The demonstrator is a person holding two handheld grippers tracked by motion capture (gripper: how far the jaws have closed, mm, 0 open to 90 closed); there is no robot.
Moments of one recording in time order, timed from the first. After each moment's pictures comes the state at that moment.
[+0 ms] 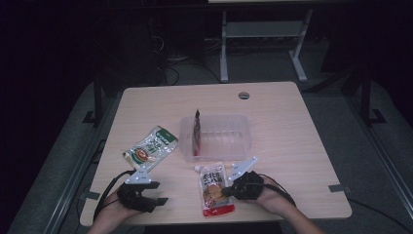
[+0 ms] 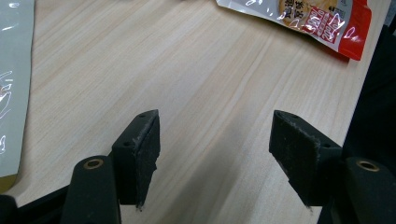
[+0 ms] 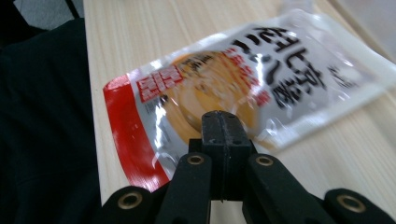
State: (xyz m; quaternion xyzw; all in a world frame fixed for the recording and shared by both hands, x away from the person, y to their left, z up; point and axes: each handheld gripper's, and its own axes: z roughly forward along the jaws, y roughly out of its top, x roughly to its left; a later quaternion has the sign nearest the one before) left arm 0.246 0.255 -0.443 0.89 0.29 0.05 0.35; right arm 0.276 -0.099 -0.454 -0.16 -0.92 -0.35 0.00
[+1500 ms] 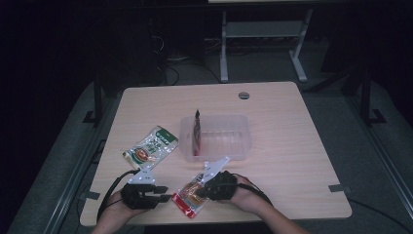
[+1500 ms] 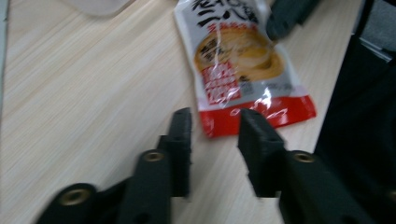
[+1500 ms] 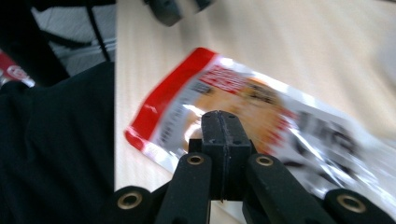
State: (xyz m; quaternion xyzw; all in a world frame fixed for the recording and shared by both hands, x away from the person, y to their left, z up) left arm 0.243 0.238 -0.431 0.89 0.28 0.02 0.36; right arm 0.279 -0.039 -0.445 -0.12 -0.91 -0.39 0.01
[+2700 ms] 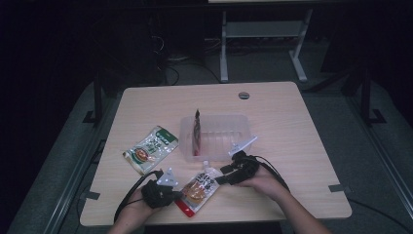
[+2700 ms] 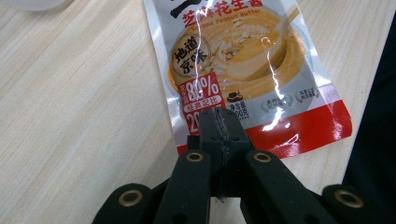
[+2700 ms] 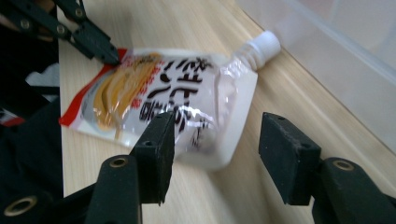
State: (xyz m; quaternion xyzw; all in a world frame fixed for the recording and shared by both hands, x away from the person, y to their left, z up) left arm 0.252 0.194 -0.449 0.93 0.24 0.05 0.28; right arm 0.335 -0.099 -0.461 -0.27 -0.87 -0.40 0.09
